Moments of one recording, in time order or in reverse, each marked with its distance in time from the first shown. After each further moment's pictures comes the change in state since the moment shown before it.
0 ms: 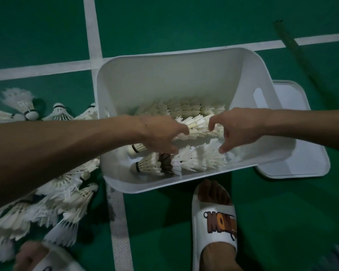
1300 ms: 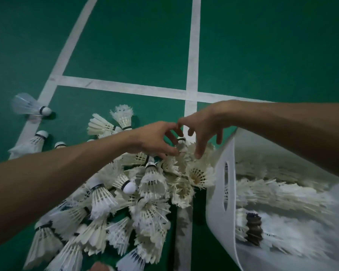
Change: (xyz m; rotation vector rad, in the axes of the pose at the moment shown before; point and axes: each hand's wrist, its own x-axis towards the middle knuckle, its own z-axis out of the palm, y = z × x) left_hand -0.124 -0.204 0.032 -1.025 0.337 -0.325; right_hand 0.154 -0.238 -0.141 -0.034 -0.239 -0.192
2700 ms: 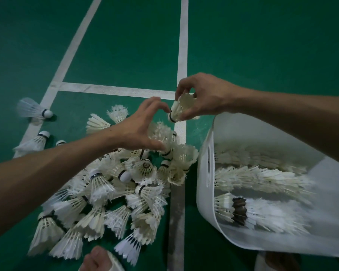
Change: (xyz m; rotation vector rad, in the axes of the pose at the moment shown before) left_hand -0.041 0.013 0.005 0.427 0.319 0.263; right_hand -0.067 0.019 0.002 0.185 0.743 -0.347
